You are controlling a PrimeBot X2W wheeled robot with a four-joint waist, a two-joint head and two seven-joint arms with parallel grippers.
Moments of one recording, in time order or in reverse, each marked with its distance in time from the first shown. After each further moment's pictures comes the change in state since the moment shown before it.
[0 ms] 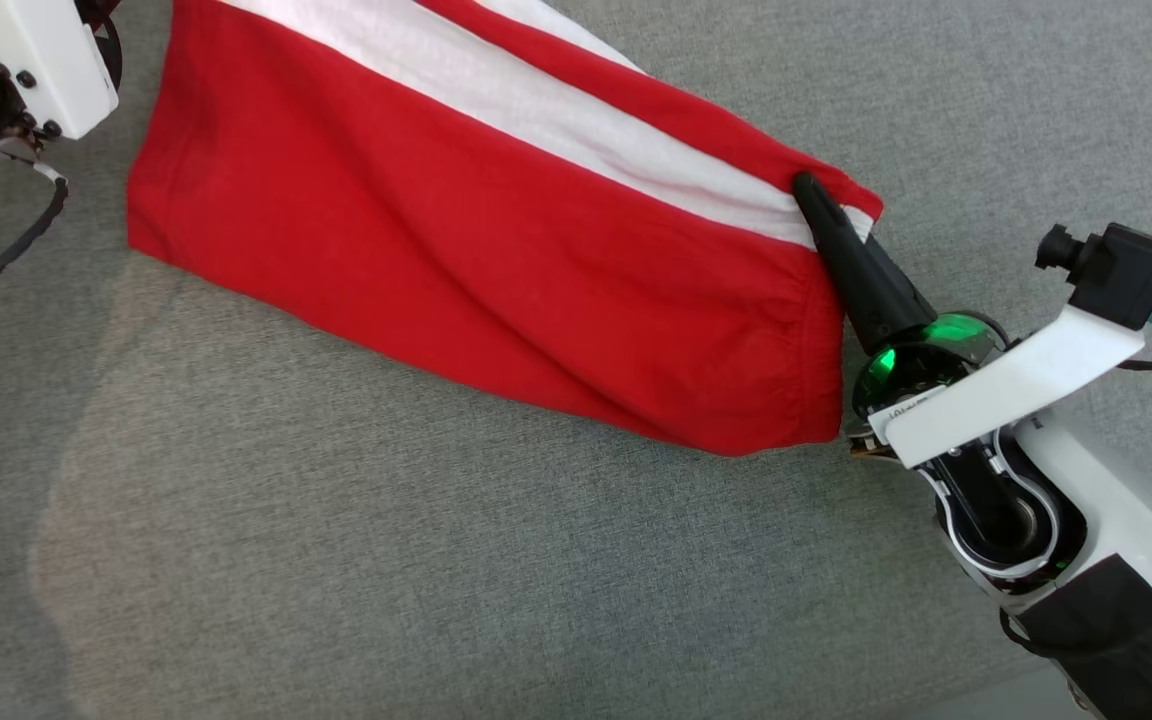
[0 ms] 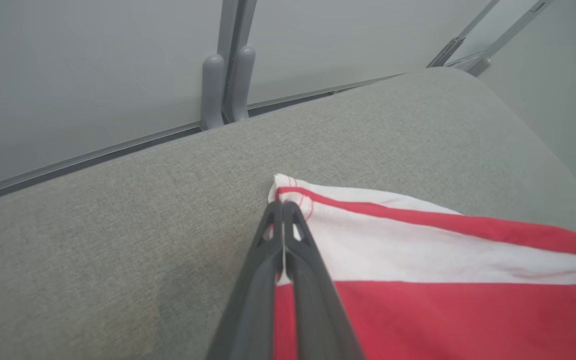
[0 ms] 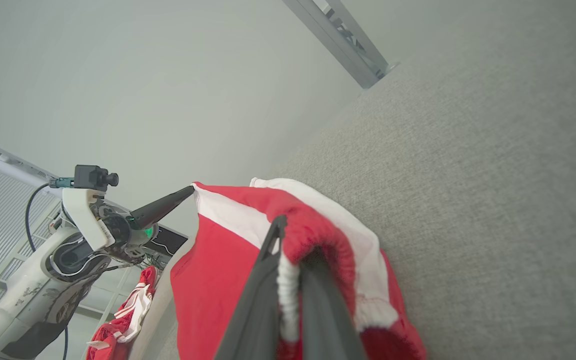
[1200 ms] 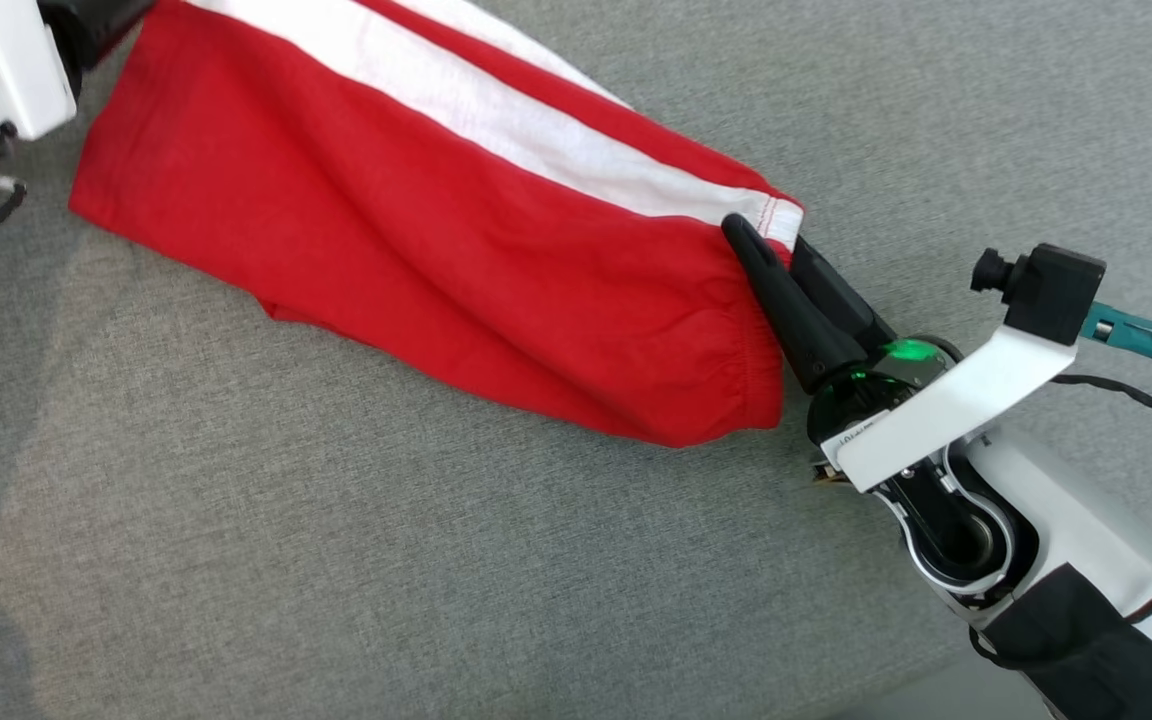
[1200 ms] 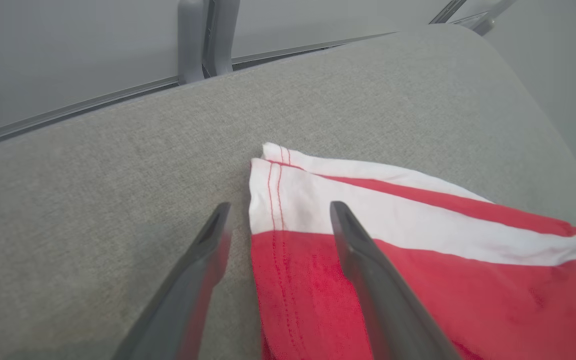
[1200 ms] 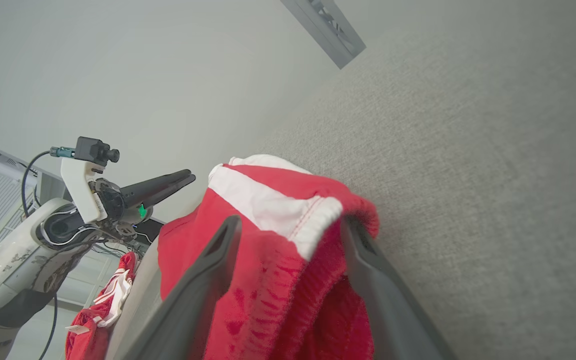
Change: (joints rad) left arm -0.074 0.015 -0.107 0.116 -0.089 -0.034 0.081; right arm -0.023 0.039 0.067 0.068 -0.017 0.001 -0.002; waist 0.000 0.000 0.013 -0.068
